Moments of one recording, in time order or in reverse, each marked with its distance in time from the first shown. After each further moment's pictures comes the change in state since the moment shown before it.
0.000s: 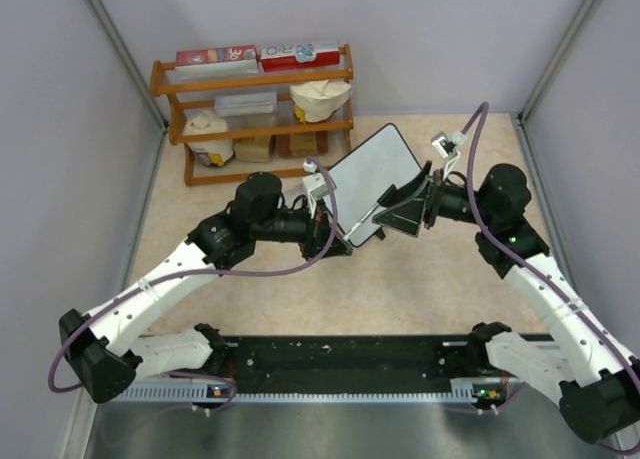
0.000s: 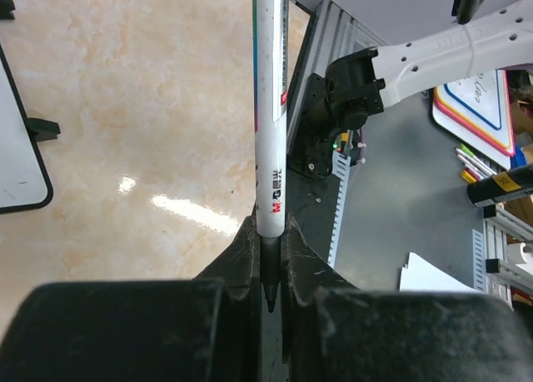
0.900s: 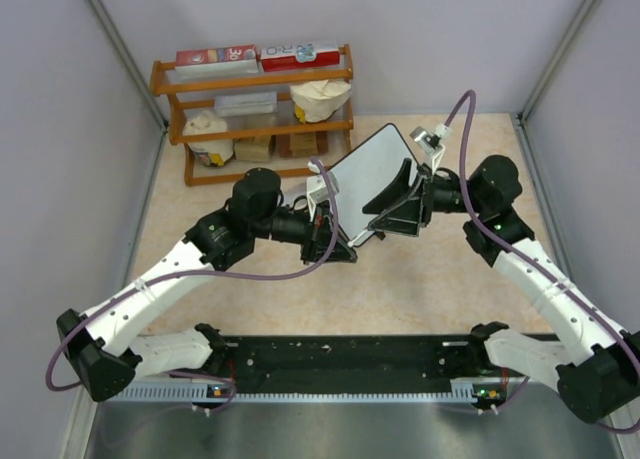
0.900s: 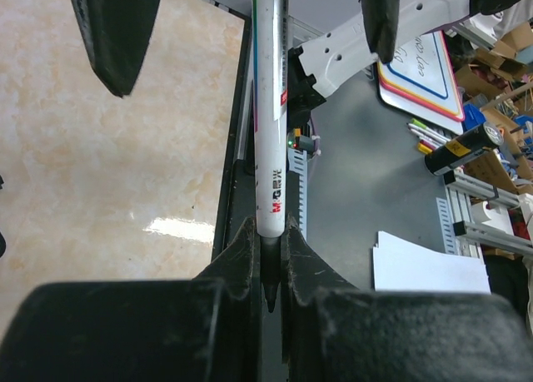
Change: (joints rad) left arm -0.022 0.000 0.053 0.013 0.162 0.028; right arm 0.045 0.116 0.055 0.238 -0.224 0.146
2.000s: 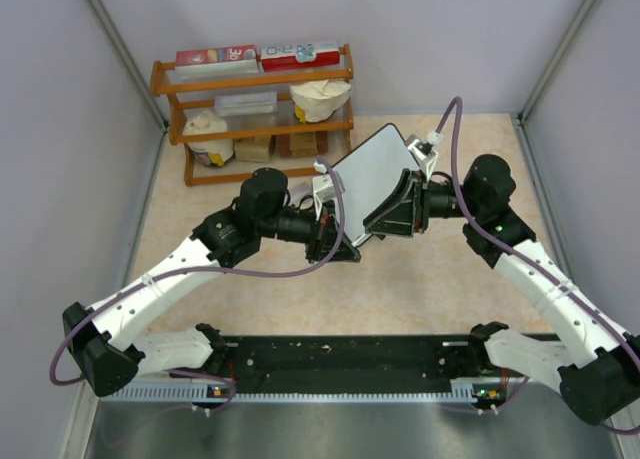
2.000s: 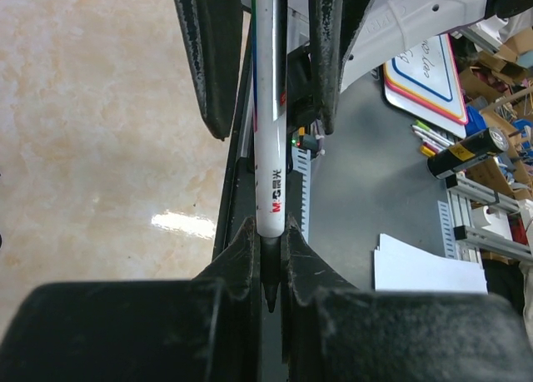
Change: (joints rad) left arm -0.011 0.035 0.000 0.014 -0.023 -0.015; right arm 0.037 -0.013 0.012 -0.187 0.005 -0.129
